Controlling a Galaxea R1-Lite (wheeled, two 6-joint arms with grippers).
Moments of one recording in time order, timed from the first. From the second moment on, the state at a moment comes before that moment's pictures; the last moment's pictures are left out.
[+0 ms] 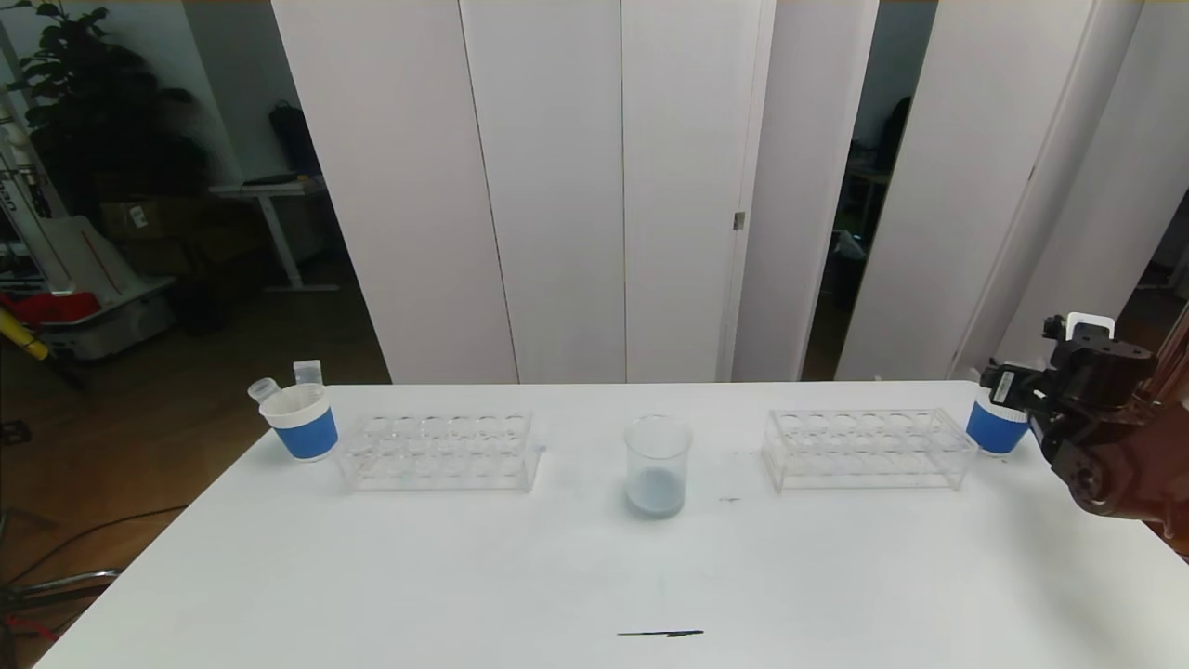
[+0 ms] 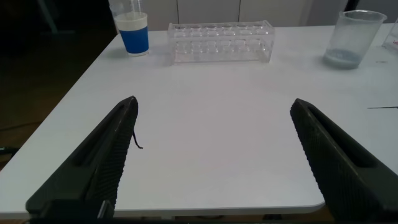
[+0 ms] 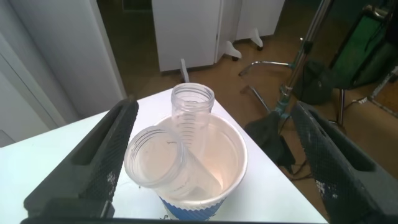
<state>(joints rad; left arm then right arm) 0.00 0.00 0.00 0.00 -0.01 0.01 -0.22 2.31 -1.08 -1.11 -0.34 0.03</state>
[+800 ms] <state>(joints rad) 0.00 0.00 0.00 0.00 -0.01 0.01 -0.24 1.65 -1.06 -0.64 -0.23 0.04</state>
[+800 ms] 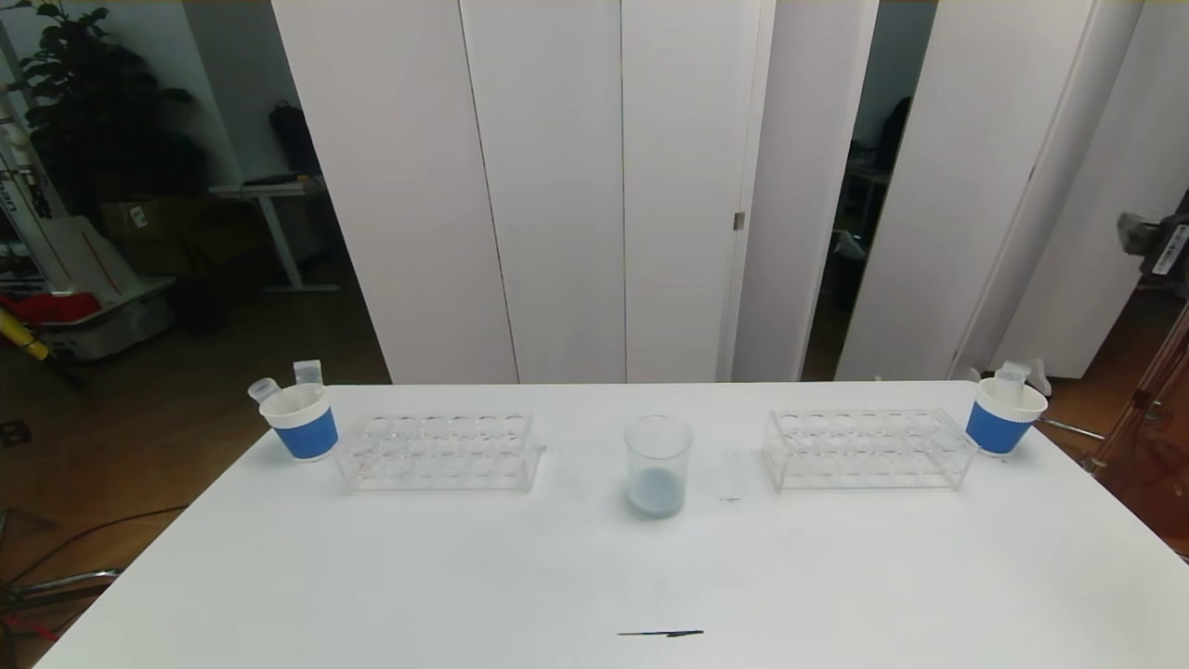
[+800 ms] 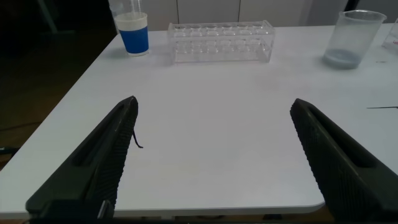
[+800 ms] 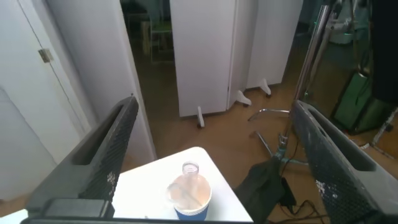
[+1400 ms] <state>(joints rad) 0.00 0.00 0.00 0.00 -0.01 0.01 -0.11 0.62 -0.93 0.19 -0.11 0.05</state>
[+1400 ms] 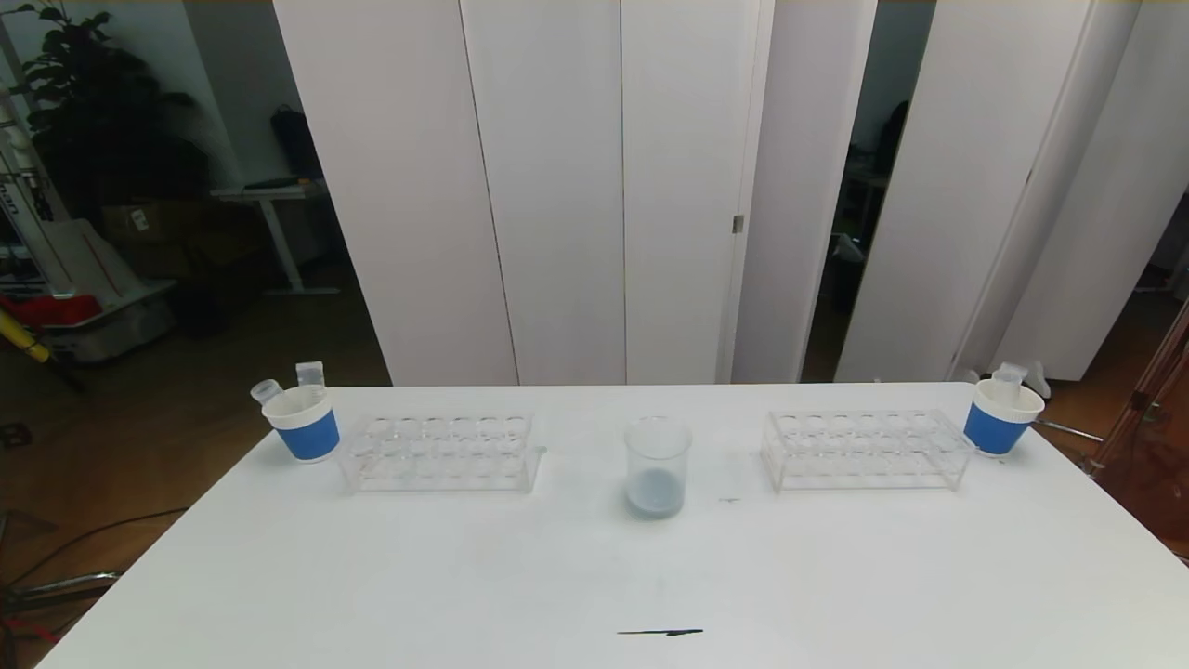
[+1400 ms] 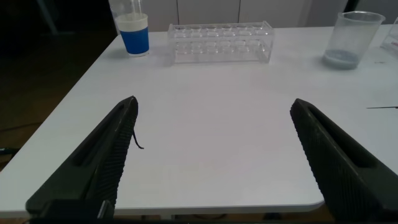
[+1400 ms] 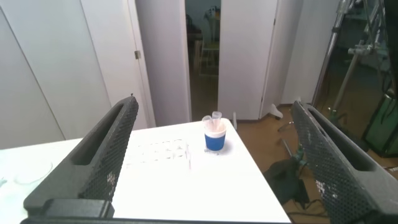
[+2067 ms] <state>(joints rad) 0.00 0.00 0.00 0.00 -0.01 0.01 0.00 0.04 -0.15 0.24 -0.01 0.01</state>
